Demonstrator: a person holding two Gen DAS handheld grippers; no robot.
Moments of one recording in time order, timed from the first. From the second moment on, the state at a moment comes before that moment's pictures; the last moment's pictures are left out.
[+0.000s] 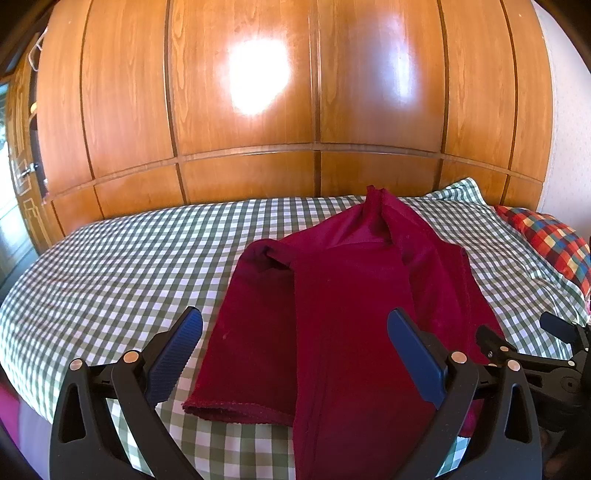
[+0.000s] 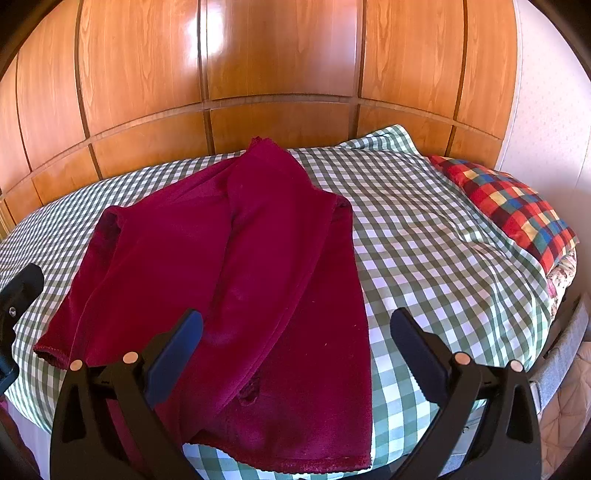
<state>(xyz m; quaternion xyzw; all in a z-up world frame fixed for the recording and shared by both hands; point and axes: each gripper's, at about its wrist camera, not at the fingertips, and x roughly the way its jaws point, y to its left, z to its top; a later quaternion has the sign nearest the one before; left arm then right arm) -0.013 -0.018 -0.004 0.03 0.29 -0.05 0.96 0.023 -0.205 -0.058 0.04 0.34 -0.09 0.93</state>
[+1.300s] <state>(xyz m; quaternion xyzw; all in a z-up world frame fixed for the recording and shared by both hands) -0.052 -0.087 -0.087 0.21 0.38 -0.32 0.84 0.043 -0.257 -0.079 0.15 0.40 0.02 0.90</state>
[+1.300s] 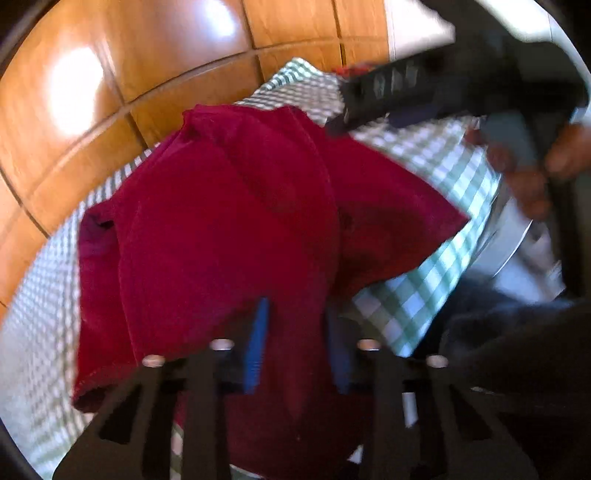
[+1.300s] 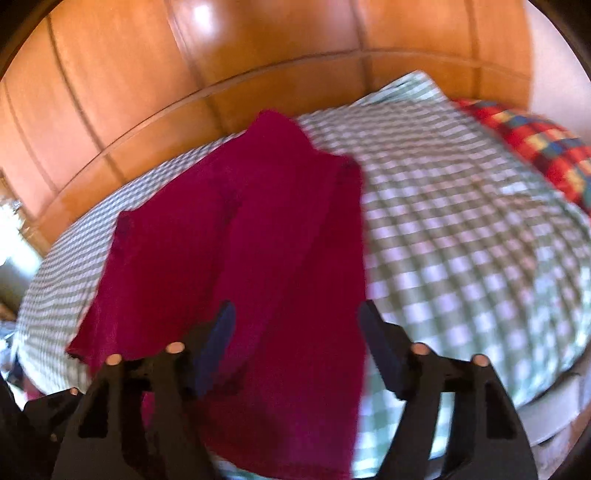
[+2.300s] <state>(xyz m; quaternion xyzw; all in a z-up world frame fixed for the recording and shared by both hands) 0.196 0.179 0.065 -0.07 0.33 0.08 0.94 0.159 -0.387 0.013 -0.03 0.32 -0.17 0.93</state>
